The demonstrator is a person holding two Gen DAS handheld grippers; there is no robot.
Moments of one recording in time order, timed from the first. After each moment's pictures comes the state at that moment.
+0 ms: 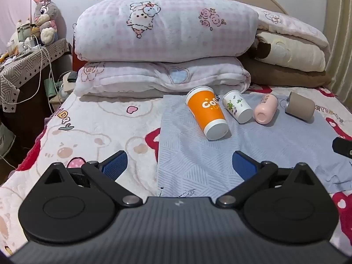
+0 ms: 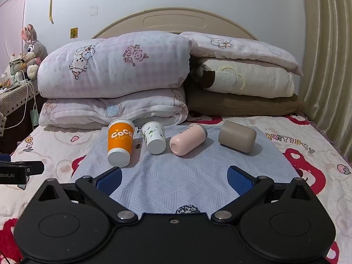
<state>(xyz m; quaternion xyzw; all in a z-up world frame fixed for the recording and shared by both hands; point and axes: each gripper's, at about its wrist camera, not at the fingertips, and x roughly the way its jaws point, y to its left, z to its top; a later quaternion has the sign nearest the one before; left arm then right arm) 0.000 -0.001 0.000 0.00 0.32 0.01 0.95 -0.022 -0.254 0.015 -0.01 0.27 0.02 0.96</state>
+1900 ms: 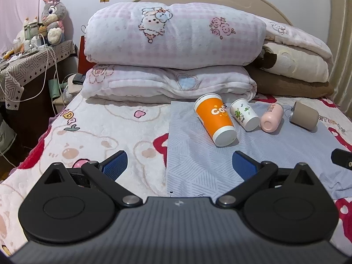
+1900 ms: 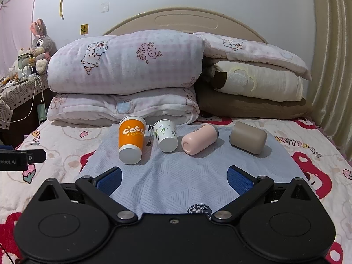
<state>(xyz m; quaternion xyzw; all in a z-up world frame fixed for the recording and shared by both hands) -0.005 0.021 -0.005 -0.03 0.29 0.01 0.96 -0.025 -0.236 0.013 -0.02 0.26 0.04 0.96</state>
